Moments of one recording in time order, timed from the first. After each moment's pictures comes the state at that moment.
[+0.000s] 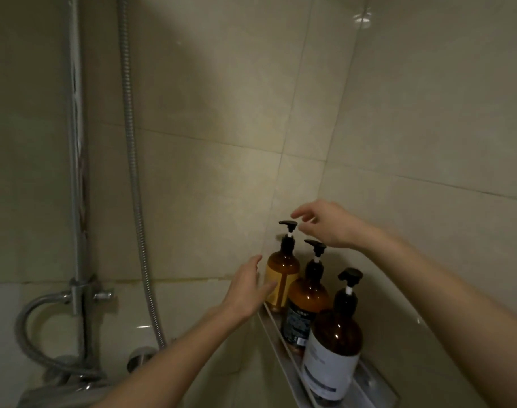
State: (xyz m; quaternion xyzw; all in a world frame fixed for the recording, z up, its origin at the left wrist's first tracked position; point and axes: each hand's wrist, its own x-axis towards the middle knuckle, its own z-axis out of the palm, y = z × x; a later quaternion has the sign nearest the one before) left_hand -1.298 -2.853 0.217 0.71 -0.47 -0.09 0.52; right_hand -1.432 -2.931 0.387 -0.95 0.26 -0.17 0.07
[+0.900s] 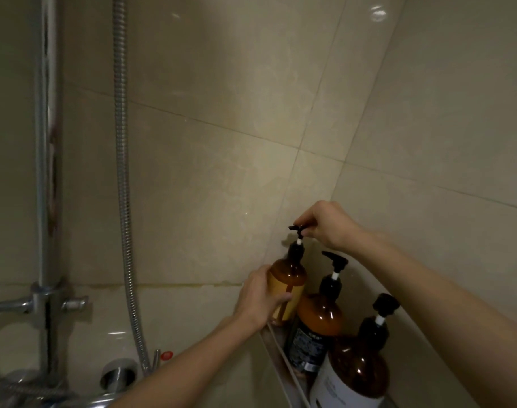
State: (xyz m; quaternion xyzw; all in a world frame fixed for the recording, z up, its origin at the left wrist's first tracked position) left_hand -1.283 -2.909 0.196 0.67 -0.46 -0.14 0.56; right_hand -1.380 -2.983 0.373 -0.94 0.28 -0.18 0.00
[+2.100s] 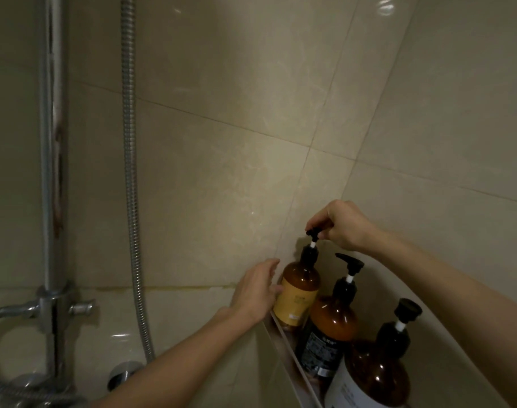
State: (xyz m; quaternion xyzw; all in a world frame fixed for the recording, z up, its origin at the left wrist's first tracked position) left_hand -1.255 -2.903 0.201 0.67 -0.53 -0.08 0.52; right_hand -1.383 -2.985 0.376 -0.94 0.28 -0.17 0.01
